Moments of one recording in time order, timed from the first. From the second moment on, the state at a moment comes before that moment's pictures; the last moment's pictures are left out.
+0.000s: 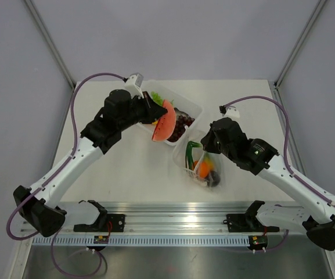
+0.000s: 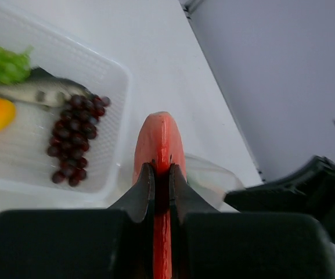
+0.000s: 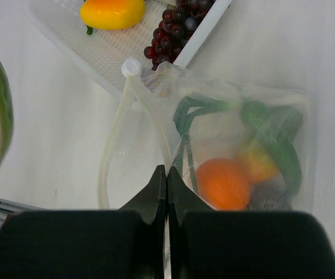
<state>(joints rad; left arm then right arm) -0.57 1.26 1.32 -0.33 0.14 -0.58 0.80 1.07 1.14 -0.71 0.35 0.78</state>
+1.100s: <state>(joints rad) -0.85 1.48 1.15 -0.20 -0.02 -1.10 0.80 1.10 1.14 -0.67 0.32 0.79</state>
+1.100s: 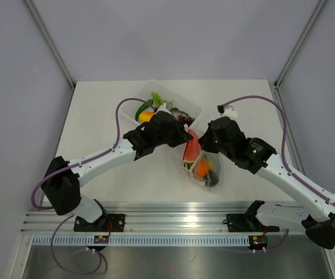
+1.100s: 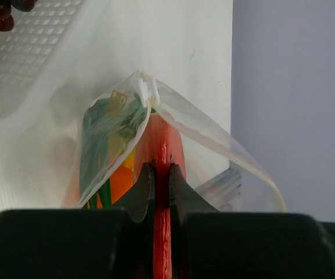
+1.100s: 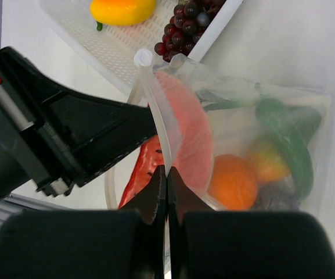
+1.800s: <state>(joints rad) -0.92 1.70 1.23 -0.15 0.04 -0.97 0.81 1.08 1.14 -0.67 0.31 0.79</state>
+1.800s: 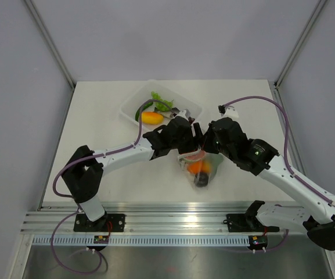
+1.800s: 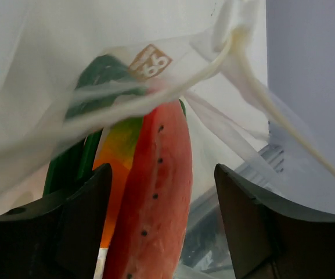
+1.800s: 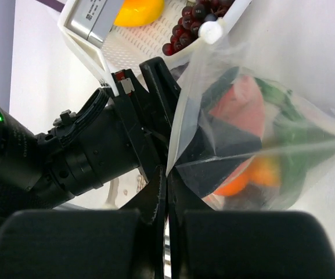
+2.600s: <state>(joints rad) -0.92 1.41 1.24 -0.37 0.06 -0.67 0.82 1.04 1.13 -0.66 0.28 0.81</state>
